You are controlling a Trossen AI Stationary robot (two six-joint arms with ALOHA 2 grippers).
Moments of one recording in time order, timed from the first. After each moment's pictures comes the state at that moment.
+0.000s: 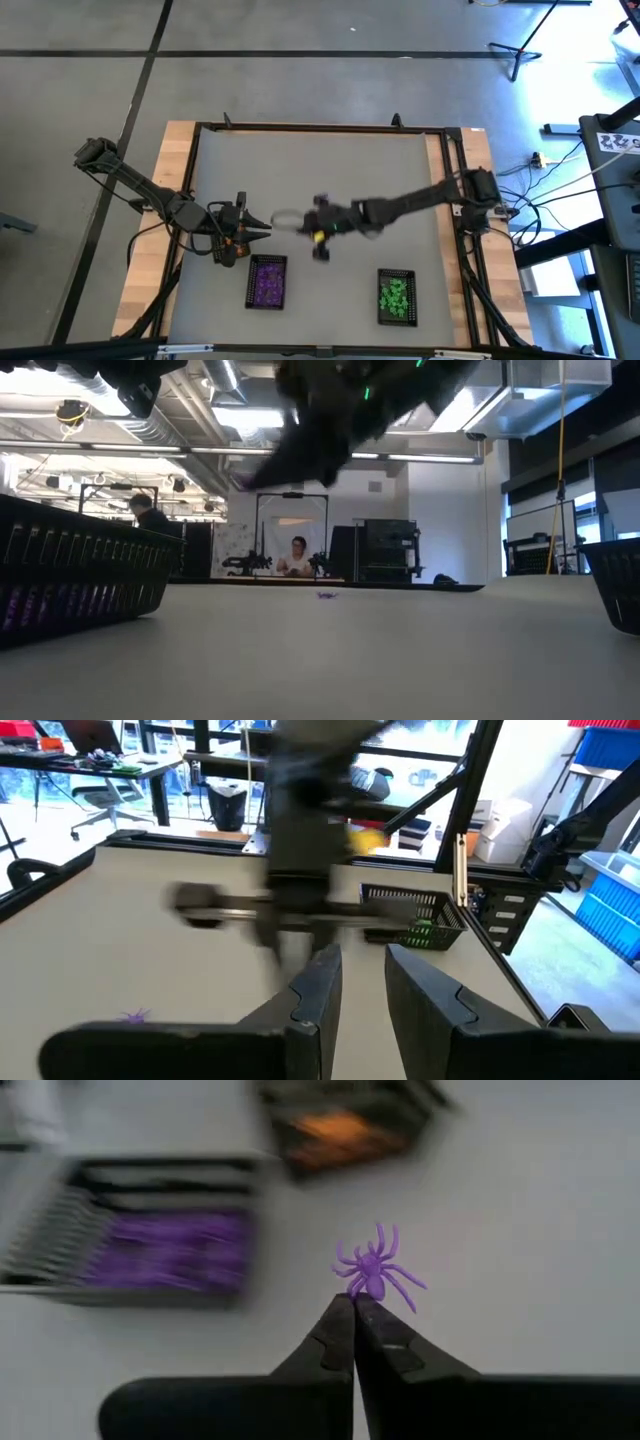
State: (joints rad) left arm -0.50 0.82 0.43 0.22 -0.48 -0.22; right arm 0.14 1.92 1.28 0.01 0.05 0.10
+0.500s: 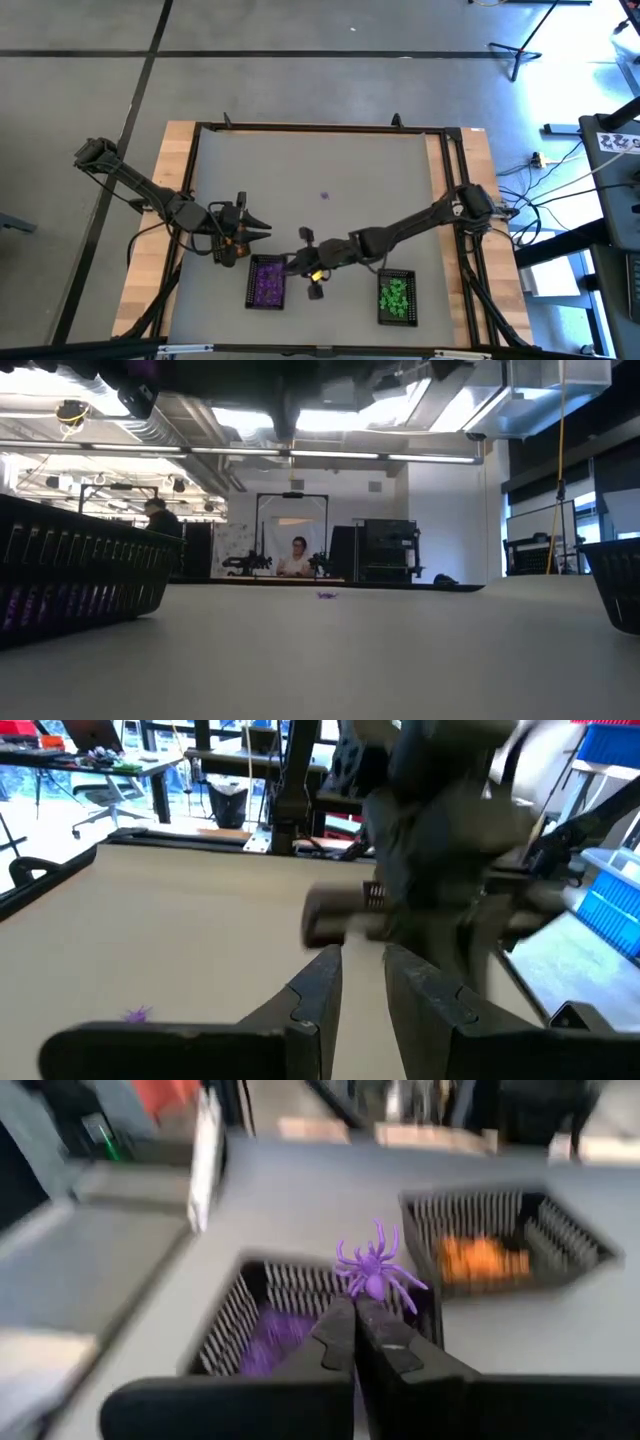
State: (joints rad) left arm -0.50 0.82 0.43 0.21 -0.48 -0.22; right arm 0.34 2.02 1.38 0.29 0.09 0.07
